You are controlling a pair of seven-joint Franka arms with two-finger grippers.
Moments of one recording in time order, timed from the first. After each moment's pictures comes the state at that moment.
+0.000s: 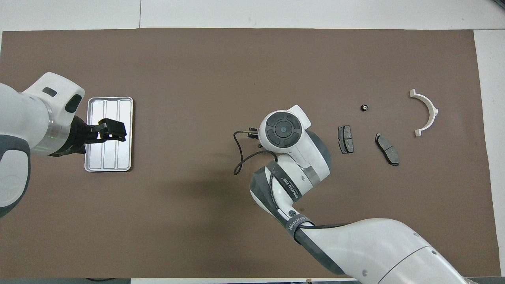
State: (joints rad) left arm -0.14 -0.11 -0.07 -1.90 -0.04 1.79 -0.42; right arm 0.51 0.44 0.04 -1.83 -0.10 2.36 0.81
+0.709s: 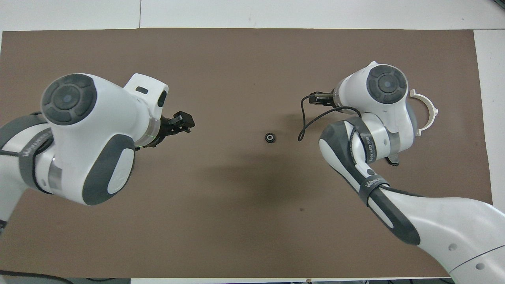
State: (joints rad) left arm -0.37 0.07 -0.07 -1.86 -0.06 1.98 -0.75; right arm 0.19 0.37 0.04 -1.82 -0.10 2.36 0.39
